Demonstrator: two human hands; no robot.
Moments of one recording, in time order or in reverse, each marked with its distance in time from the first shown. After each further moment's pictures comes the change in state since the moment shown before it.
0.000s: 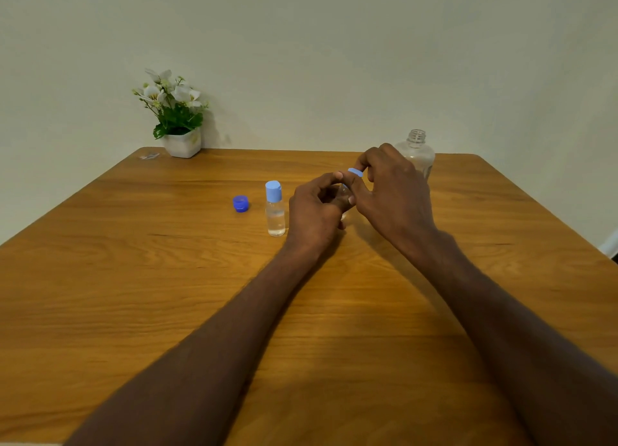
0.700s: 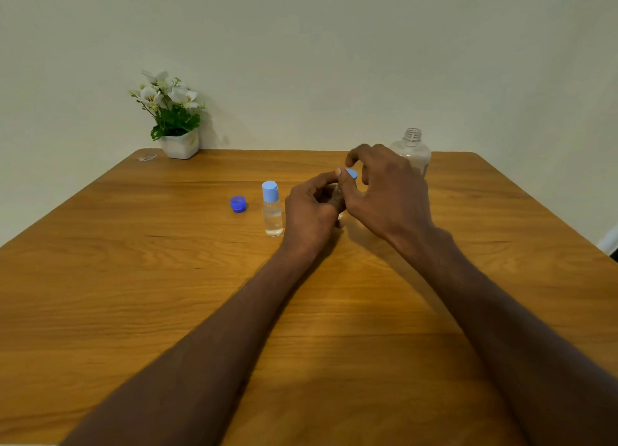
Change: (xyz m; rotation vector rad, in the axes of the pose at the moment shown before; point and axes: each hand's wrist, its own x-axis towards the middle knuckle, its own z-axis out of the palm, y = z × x) left_hand -0.001 0.000 -0.001 0.014 0.000 0.047; right_hand -0.002 -0.009 -0.008 -0.043 0.014 -0.019
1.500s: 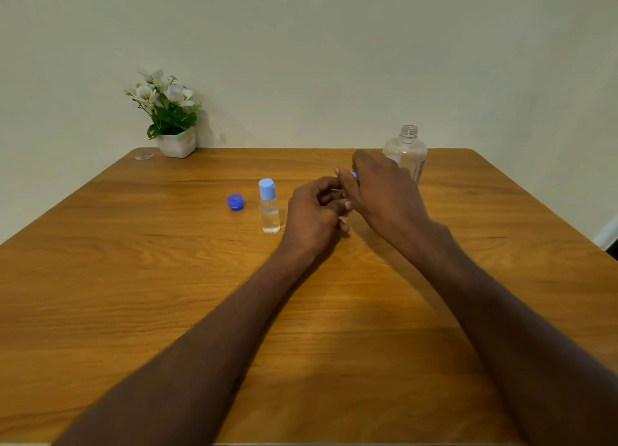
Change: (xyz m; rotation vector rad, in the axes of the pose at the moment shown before) left_hand -0.008 0.006 0.000 -0.074 -0.120 -0.086; right_hand 0.004 0.007 0.005 -0.079 -0.238 0.024
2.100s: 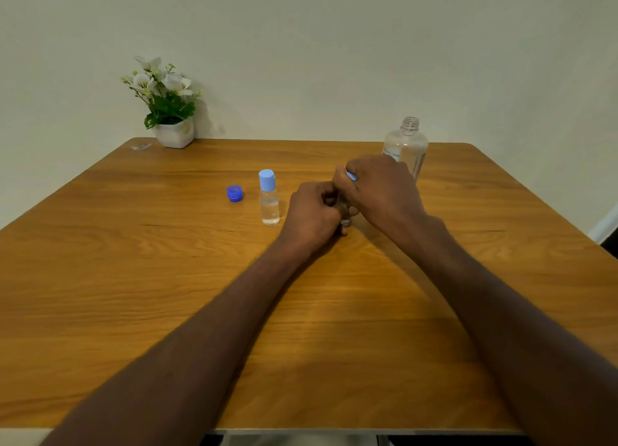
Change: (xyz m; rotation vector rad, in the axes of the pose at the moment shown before) left_hand -0.005 0.003 -0.005 0.124 -0.090 -0.113; right_hand -0.001 -0.002 0.001 -0.013 -0.055 -0.006
